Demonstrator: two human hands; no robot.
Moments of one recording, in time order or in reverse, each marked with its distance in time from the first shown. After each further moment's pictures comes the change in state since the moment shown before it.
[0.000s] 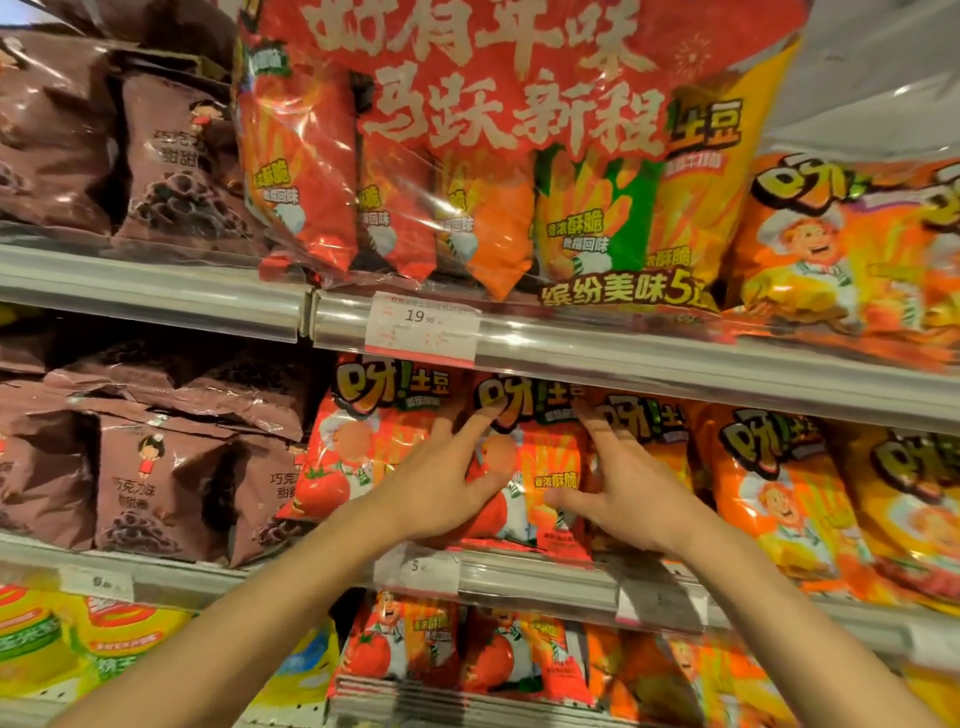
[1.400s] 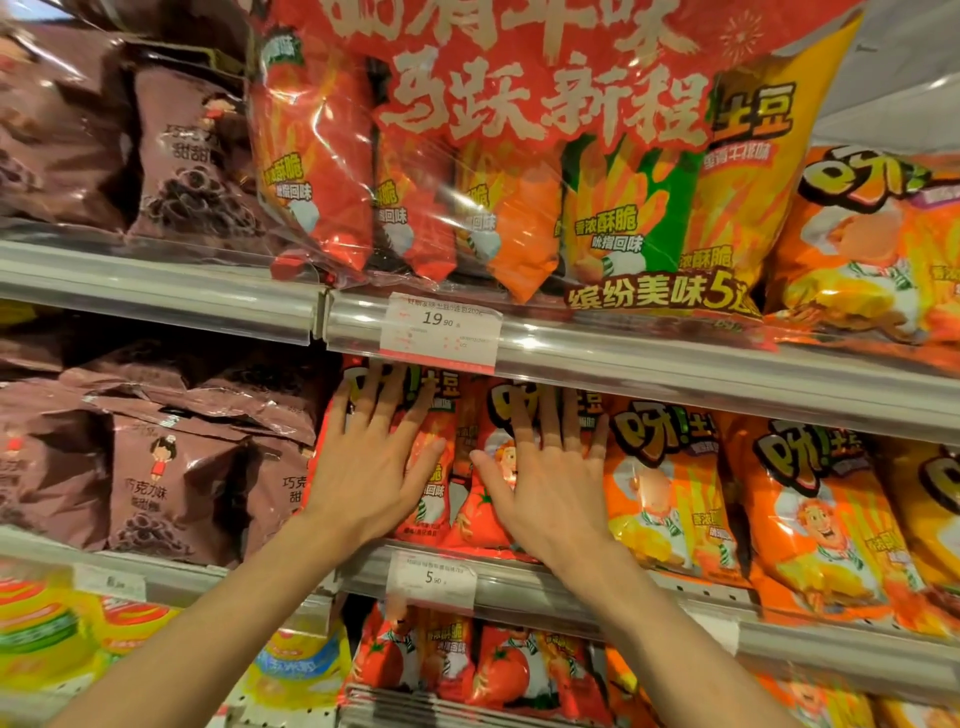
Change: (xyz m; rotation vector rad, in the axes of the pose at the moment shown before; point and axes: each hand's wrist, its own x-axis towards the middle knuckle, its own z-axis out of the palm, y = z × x) left_hand -0.008 -0.077 -0.010 0.615 0.413 -0.004; right_hand 0.035 -0.068 0.064 -0.216 0.379 -0.034
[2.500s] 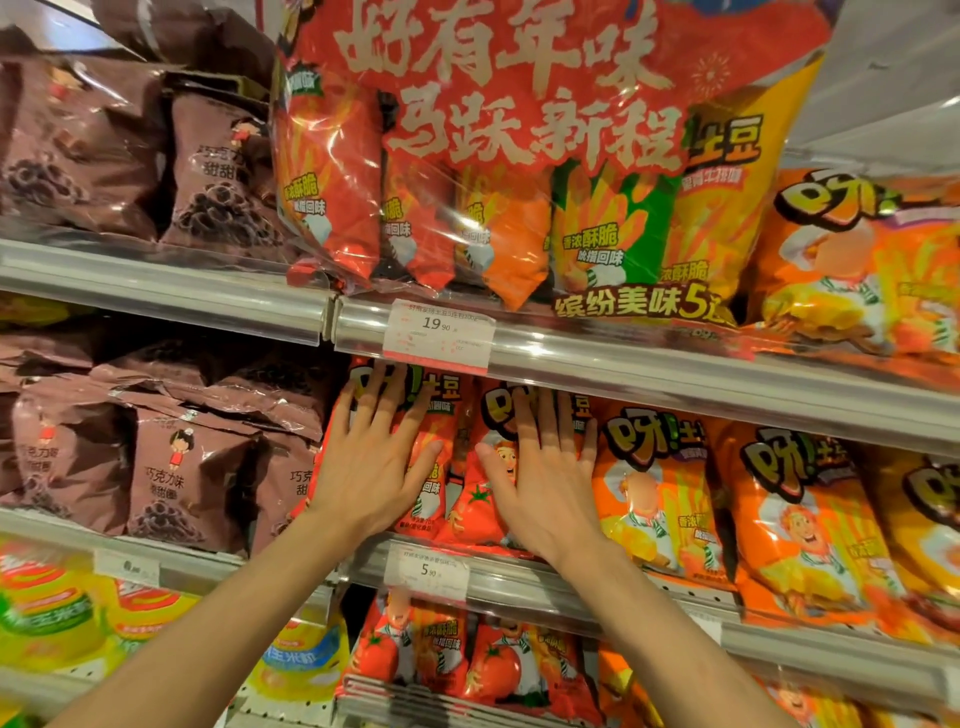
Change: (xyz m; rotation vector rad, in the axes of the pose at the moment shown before) left_hand -0.006 0.006 -0.007 0.004 0.058 -0.028; right_hand -0.002 0.005 -0.005 0.198 -0.036 -0.026
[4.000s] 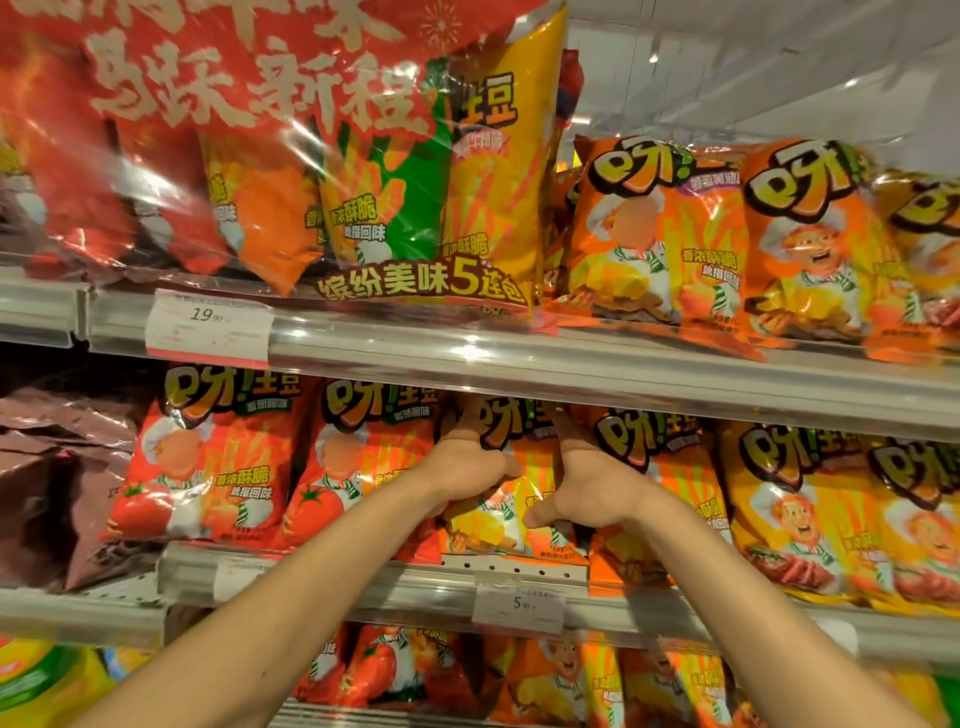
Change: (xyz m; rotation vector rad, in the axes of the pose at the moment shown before) left_hand 0.081 0.227 0.013 -1.019 -0.664 -0.437; right_hand -0.009 0.172 -0.099 0.190 -0.620 0.245
